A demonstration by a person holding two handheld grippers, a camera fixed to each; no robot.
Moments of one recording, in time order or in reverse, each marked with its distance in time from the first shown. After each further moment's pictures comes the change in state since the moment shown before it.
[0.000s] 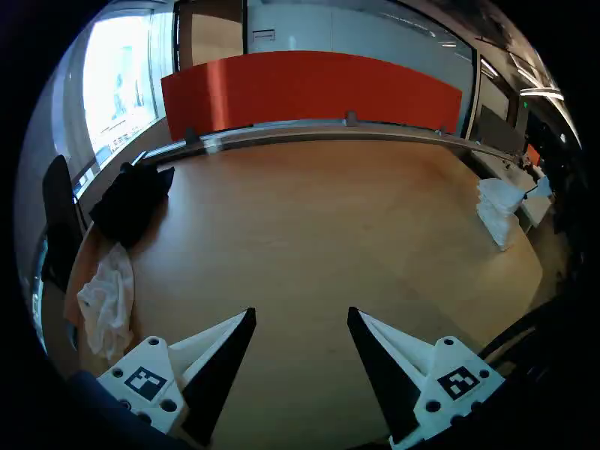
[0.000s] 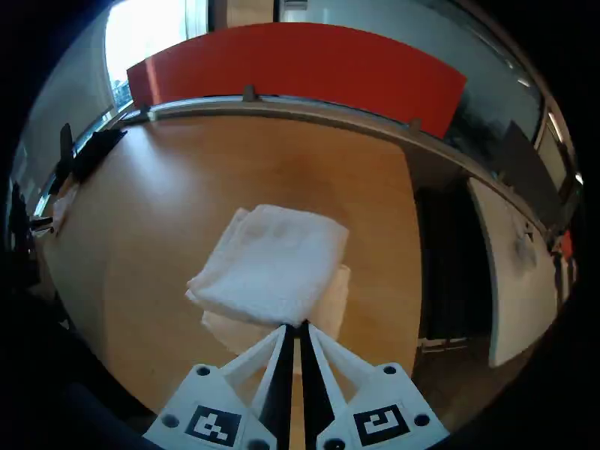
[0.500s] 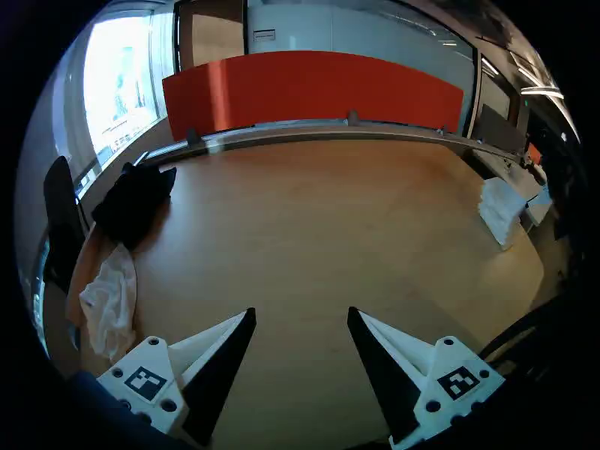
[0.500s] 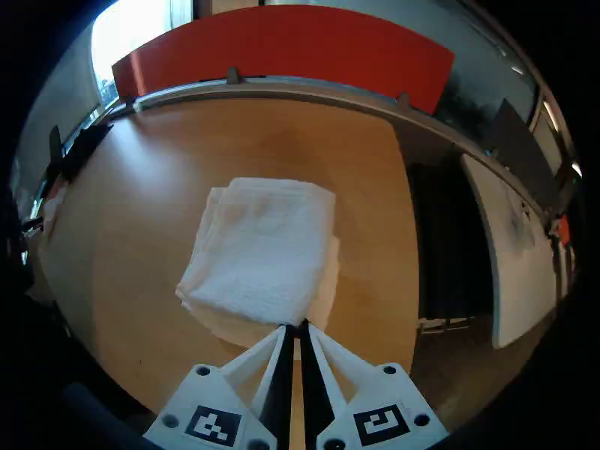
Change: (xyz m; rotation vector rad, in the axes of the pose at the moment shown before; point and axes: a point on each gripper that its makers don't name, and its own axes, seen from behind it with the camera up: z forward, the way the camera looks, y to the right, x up) left arm 0.001 -0.003 -0.001 0.010 -0.001 0.004; right arm -0.030 0.015 0.011 -0.030 -0.062 0.040
